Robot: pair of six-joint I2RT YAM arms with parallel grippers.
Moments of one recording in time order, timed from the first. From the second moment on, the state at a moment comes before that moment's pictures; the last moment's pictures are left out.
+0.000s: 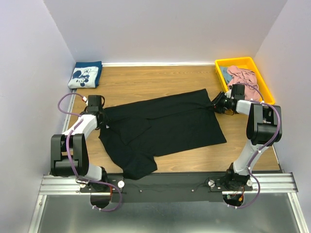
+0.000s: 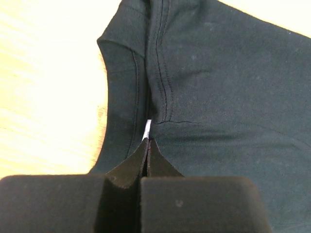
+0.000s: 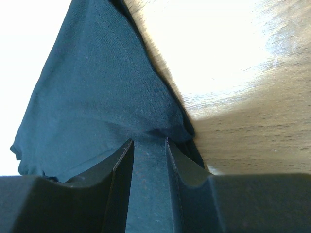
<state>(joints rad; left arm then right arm) 0.04 1.44 0.76 -0.31 -0.10 -0.47 -0.13 1.88 1.02 -0.04 -0.46 0.56</state>
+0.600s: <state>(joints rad) 0.05 1.44 0.83 -0.37 -0.10 -0.40 -0.14 1.86 1.08 -0.10 -0.46 0.56</state>
